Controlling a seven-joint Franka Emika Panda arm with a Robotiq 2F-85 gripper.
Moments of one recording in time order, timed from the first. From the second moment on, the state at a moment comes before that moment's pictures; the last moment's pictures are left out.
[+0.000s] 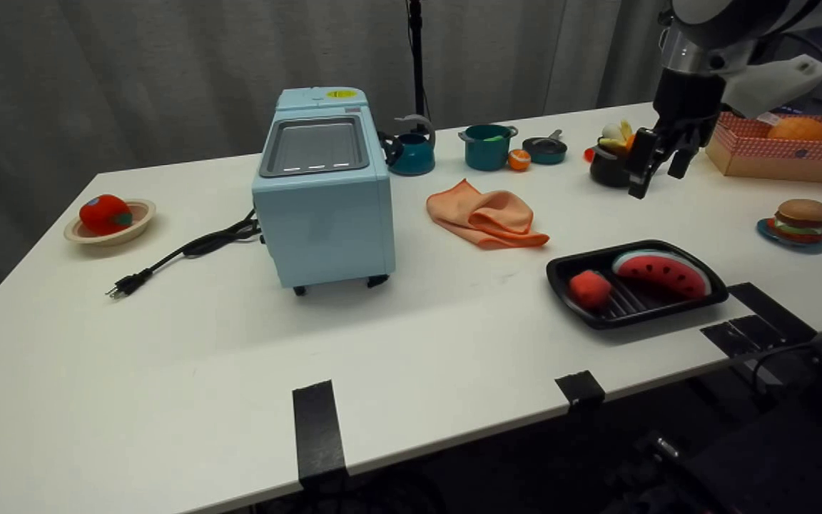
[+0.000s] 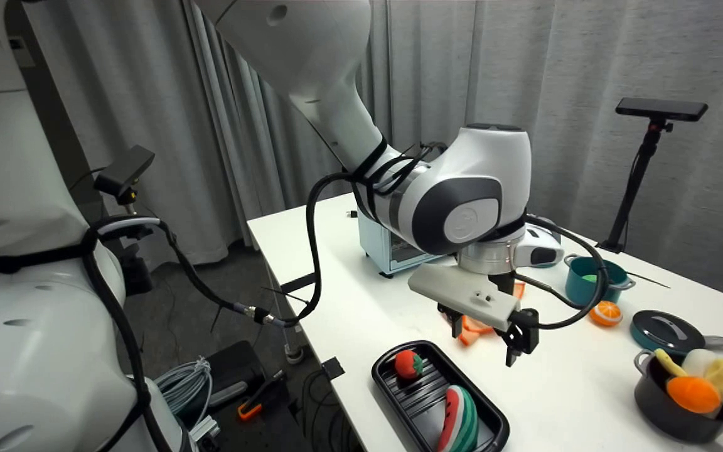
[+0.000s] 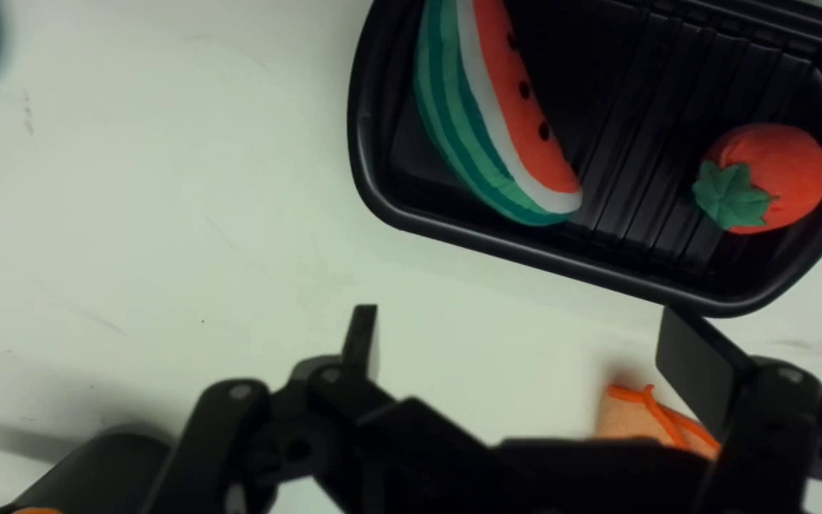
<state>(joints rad) -0.17 0.09 -0.09 -2.47 -0.11 2.60 -0.30</state>
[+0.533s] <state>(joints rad) -0.17 -0.04 -0.09 -2.46 -0.01 2.59 -0.30</state>
